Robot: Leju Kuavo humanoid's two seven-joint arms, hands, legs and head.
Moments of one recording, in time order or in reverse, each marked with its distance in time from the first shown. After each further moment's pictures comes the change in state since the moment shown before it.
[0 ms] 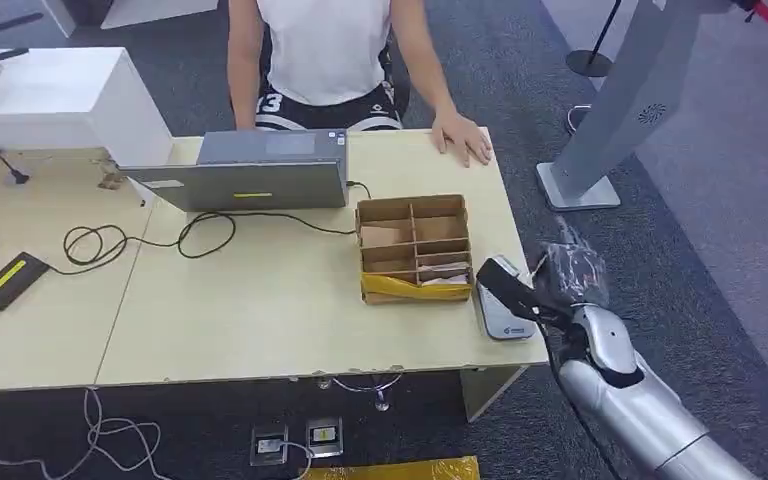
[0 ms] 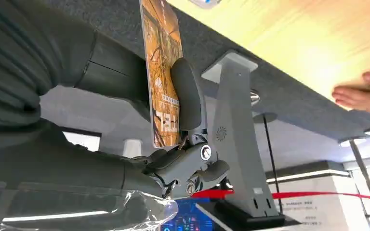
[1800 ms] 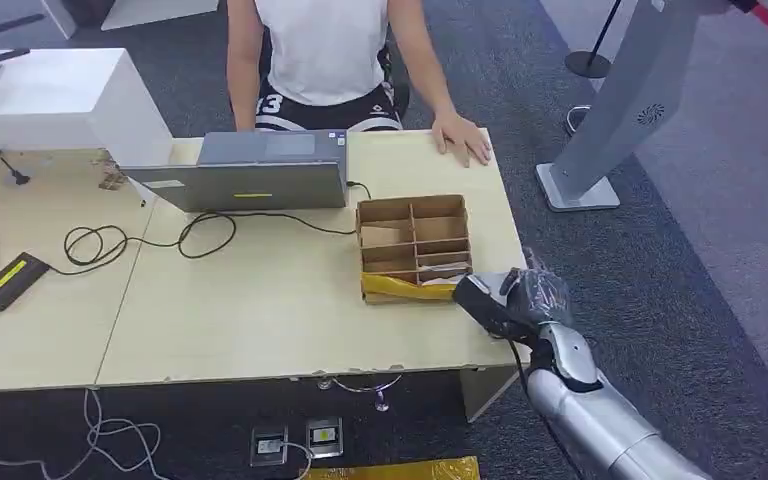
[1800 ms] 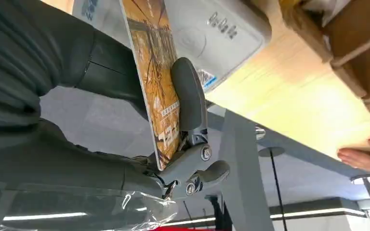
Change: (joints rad) left arm 0.007 0.008 0.000 0.000 0.007 0.002 0.005; right arm -0.014 0.125 0.056 0.229 -0.075 -0.068 -0.053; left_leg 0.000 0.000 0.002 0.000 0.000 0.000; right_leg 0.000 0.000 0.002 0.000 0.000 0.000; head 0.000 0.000
